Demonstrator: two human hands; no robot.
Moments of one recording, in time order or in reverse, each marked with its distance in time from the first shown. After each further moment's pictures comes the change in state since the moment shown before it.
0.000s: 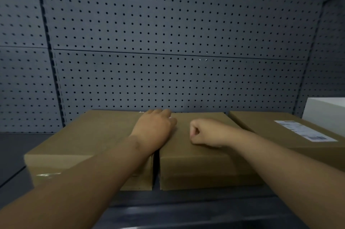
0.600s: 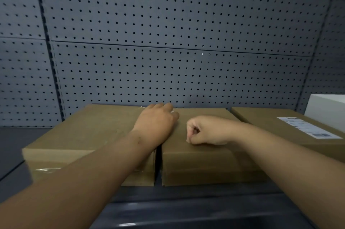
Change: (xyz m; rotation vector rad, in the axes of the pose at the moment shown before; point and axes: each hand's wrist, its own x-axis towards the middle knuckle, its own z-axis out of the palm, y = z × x) left_hand 0.001 0.000 0.002 -0.001 0.027 -0.016; right_hand 0.006 -0.001 -0.001 0.005 -0.076 -0.041
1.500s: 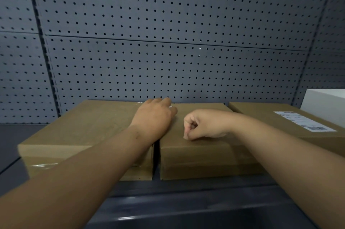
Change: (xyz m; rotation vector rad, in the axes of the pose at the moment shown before) left_hand -0.001 0.001 -0.002 0.010 -0.002 0.004; right_hand -0.001 -0.001 -0.003 0.084 -0.038 0.002
